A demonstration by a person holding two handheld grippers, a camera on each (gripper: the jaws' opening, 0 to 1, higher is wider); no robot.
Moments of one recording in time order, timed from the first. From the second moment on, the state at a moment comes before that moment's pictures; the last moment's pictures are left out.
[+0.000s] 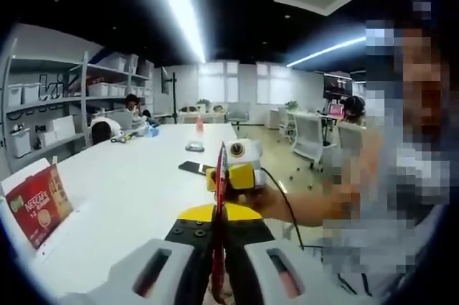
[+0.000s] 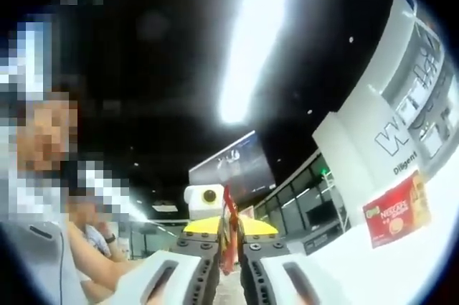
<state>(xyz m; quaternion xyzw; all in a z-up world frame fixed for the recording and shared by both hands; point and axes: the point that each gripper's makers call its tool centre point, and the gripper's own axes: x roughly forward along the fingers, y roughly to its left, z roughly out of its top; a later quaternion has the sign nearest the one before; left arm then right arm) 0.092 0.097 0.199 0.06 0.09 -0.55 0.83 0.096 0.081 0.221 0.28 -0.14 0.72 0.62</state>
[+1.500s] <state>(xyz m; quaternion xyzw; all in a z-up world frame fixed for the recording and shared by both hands) 0.093 0.104 0.193 0.07 0.13 -0.58 0.80 0.099 0.072 0.228 0.27 -0.15 0.72 0.62</state>
